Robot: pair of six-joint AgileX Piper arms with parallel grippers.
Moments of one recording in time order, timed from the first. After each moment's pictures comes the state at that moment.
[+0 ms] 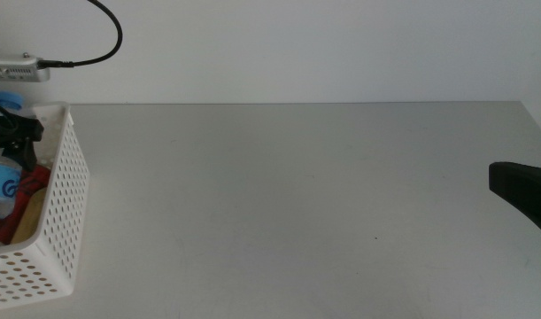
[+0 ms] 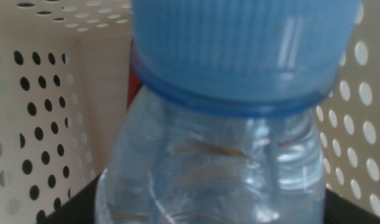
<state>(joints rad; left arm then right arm) 0.21 1.76 -1.45 0.00 1.04 0.18 0.54 0.66 -0.79 -0.04 0.57 0.04</state>
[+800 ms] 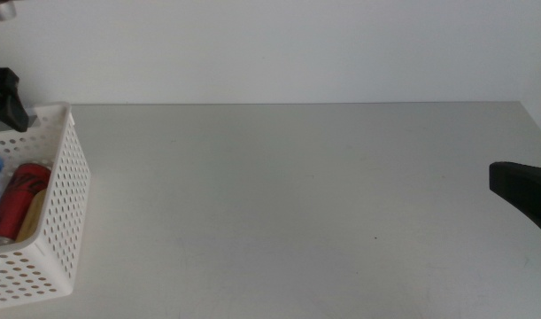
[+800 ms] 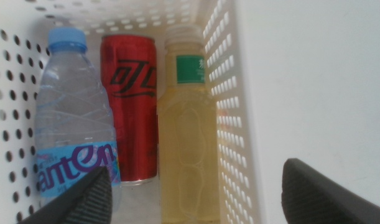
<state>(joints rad) 0.21 1.53 -1.46 -0.13 1.16 0.17 0.54 0.66 -0.79 -0.04 0.57 0.04</state>
